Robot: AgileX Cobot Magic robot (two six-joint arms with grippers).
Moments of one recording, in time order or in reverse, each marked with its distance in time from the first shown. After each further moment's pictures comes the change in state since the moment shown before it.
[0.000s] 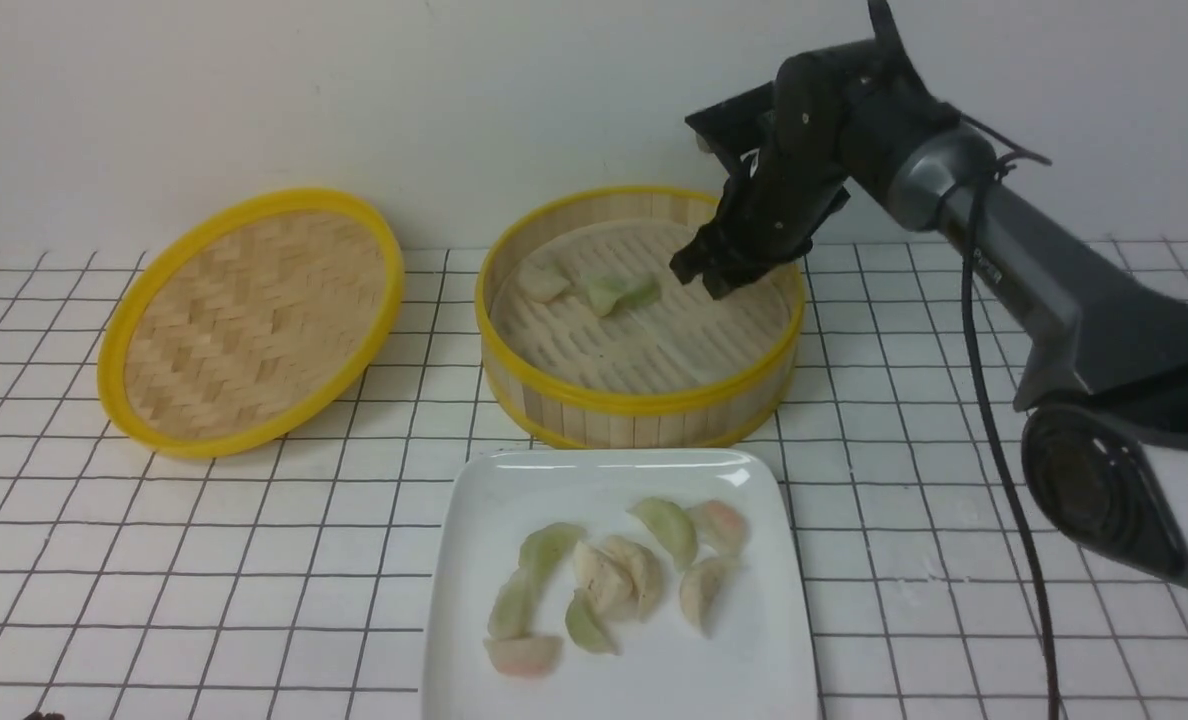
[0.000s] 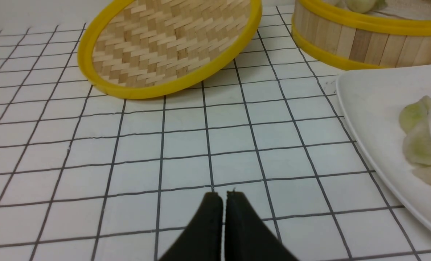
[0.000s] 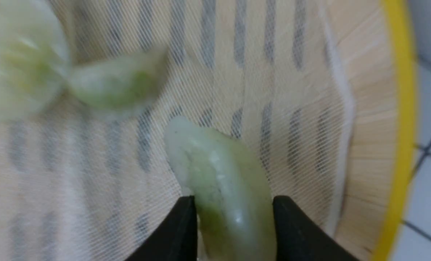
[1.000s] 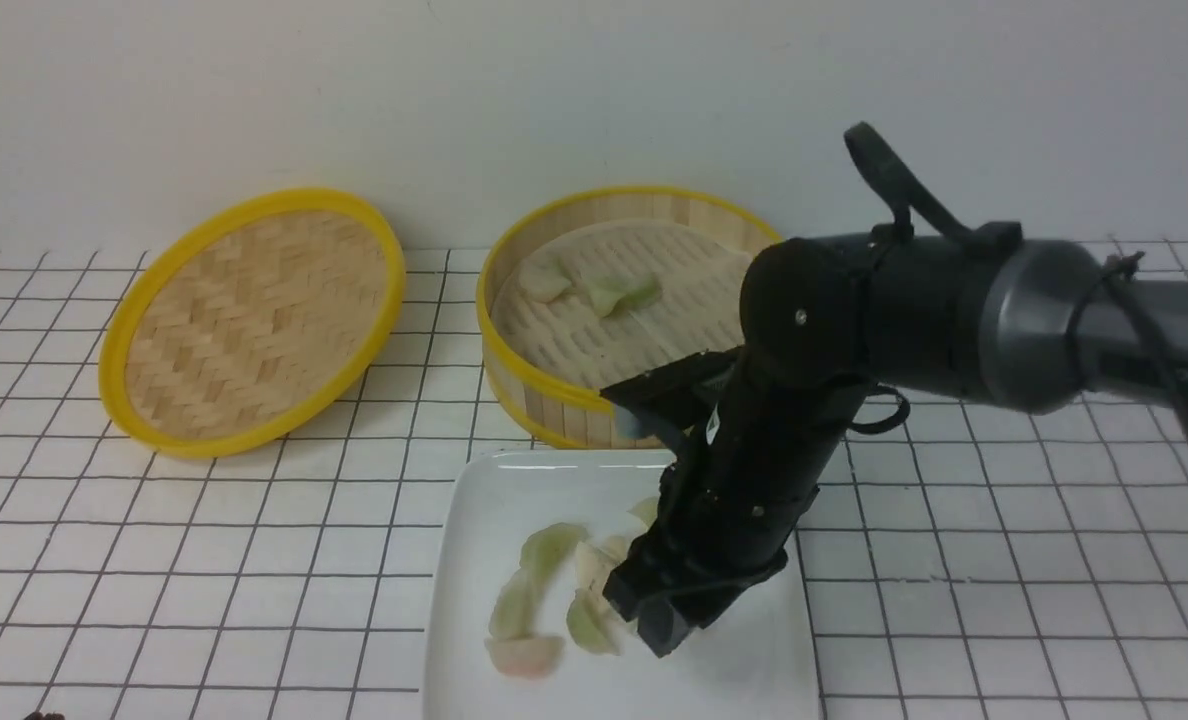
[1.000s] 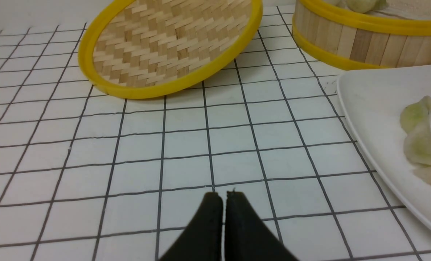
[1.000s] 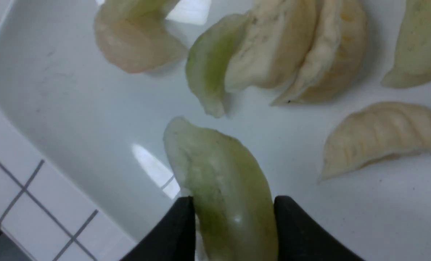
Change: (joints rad) right arm 0.282 -0.627 1.224 0.295 -0.171 -0.015; left arm 0.000 0.000 0.000 0.000 0.000 0.000
